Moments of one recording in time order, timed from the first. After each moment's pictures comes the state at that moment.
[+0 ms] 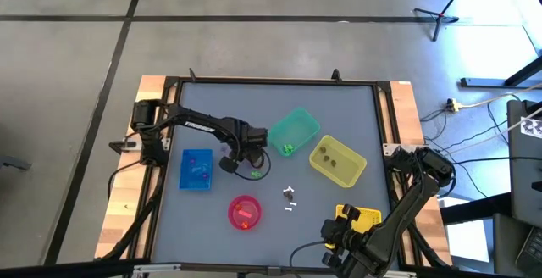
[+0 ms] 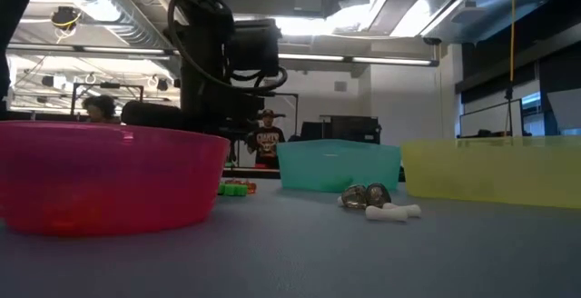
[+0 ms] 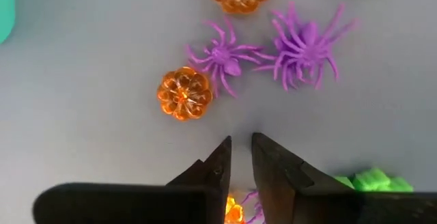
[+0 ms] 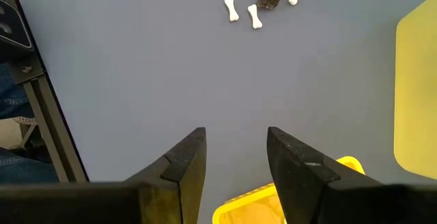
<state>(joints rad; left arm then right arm) 0.11 1.88 1.11 -0.70 -0.05 0.63 0.92 1.93 1.58 -1.15 0.48 1.33</state>
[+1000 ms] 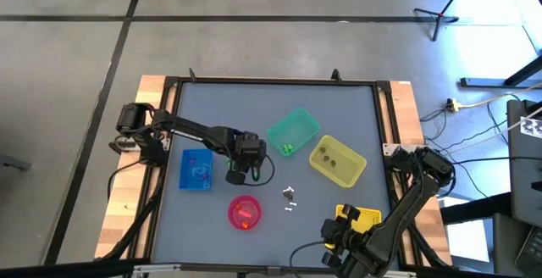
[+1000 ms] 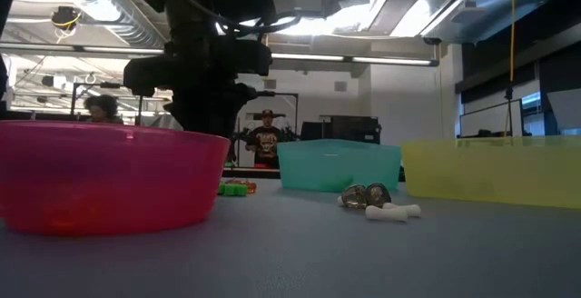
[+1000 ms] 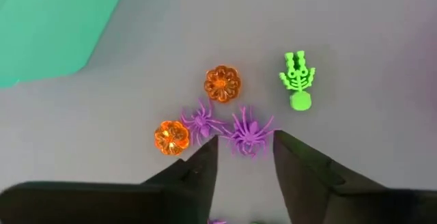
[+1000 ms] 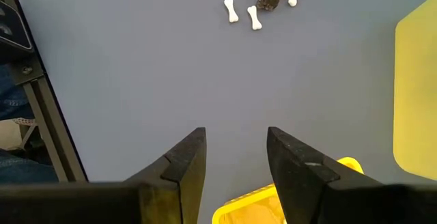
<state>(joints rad) -0.04 1.74 1.11 -0.64 -0.09 0.24 0.92 1.93 1.58 -1.15 0.49 1.33</state>
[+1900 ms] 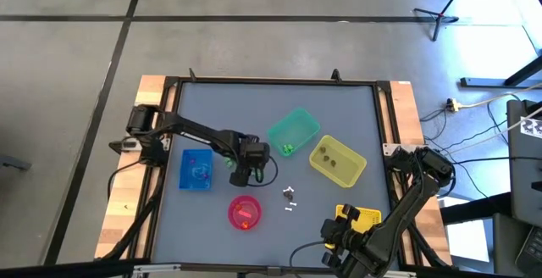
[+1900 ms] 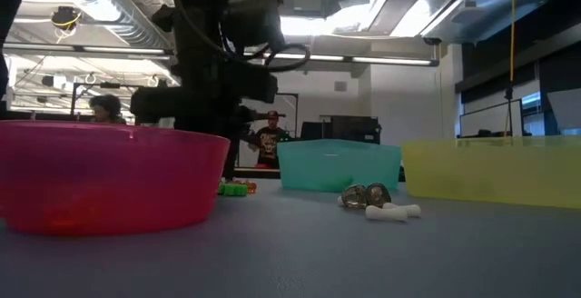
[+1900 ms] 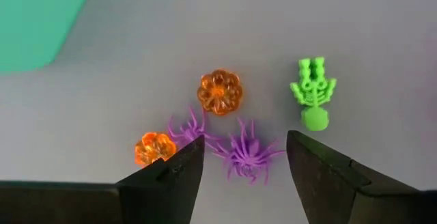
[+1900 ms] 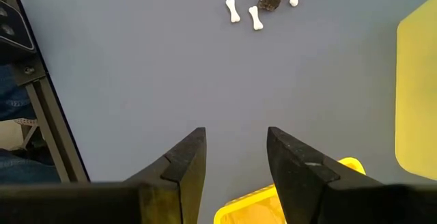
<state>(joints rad) -0.04 1.83 1.11 -0.59 -0.09 0.19 0.92 1.93 1.58 -1.15 0.49 1.33</state>
